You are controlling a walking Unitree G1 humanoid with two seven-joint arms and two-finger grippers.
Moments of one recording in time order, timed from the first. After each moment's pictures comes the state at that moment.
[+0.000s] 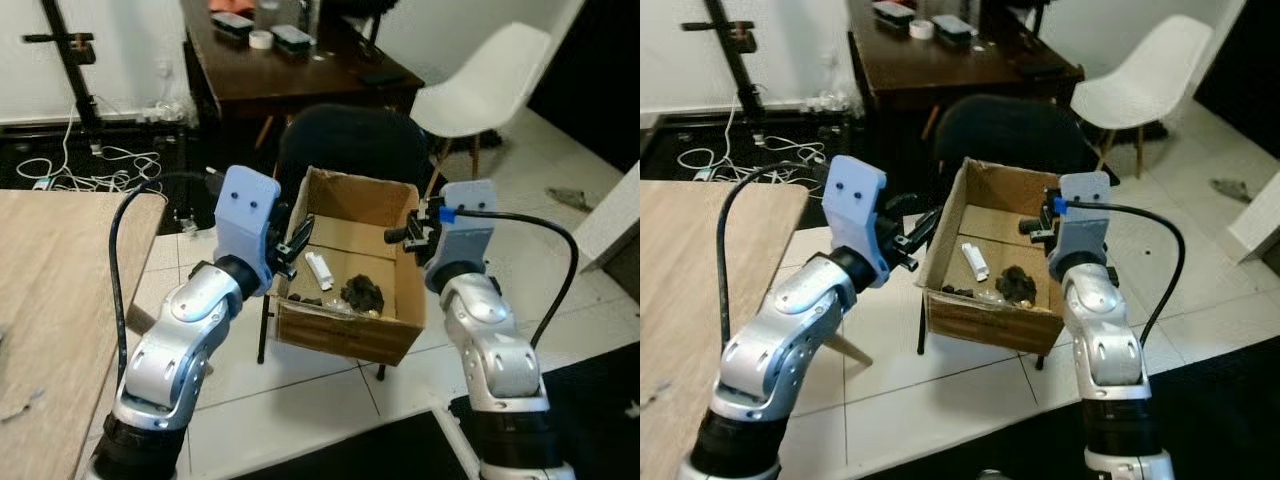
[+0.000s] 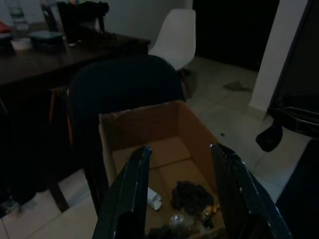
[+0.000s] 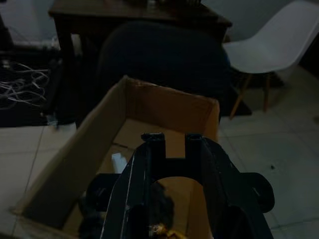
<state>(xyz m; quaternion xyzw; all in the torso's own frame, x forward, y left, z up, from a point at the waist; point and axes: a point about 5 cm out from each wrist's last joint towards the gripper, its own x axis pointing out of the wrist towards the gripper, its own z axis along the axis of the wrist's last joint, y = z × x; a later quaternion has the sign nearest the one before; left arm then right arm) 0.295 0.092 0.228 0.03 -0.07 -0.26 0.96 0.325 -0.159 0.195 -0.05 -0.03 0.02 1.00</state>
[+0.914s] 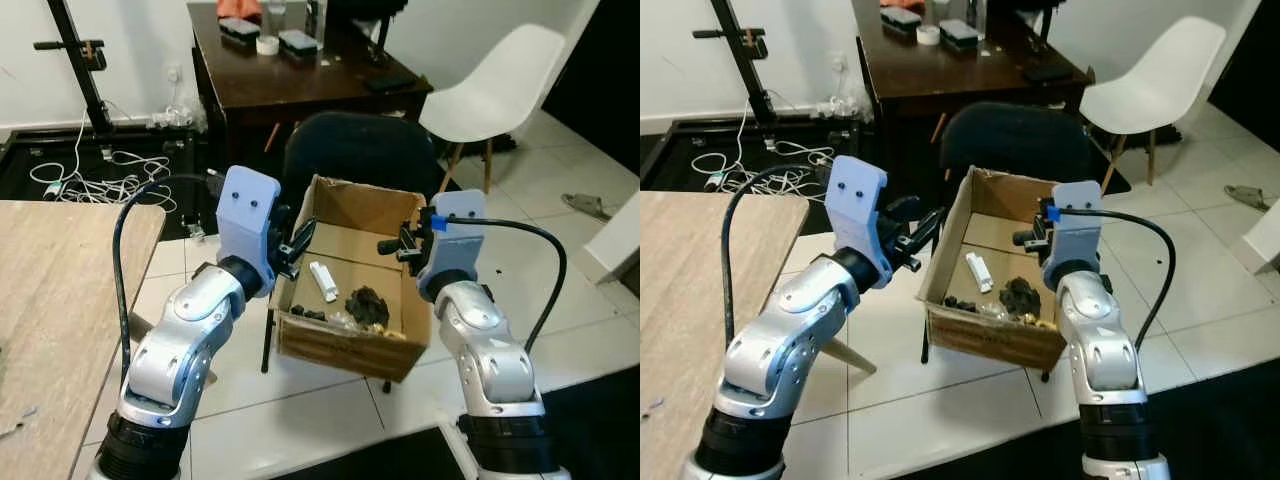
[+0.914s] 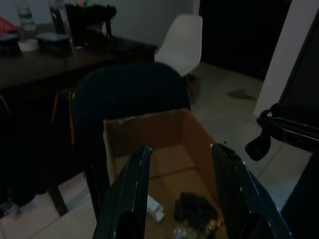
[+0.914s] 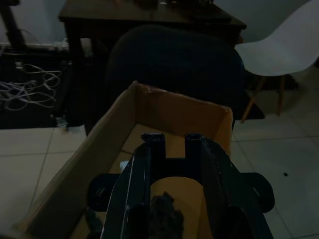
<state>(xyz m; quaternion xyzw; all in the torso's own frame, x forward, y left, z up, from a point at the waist) 0.293 0.086 0.228 0.01 -0.07 -0.27 0.96 0.324 -0.159 0.190 -0.03 -0.02 0.02 1.00</state>
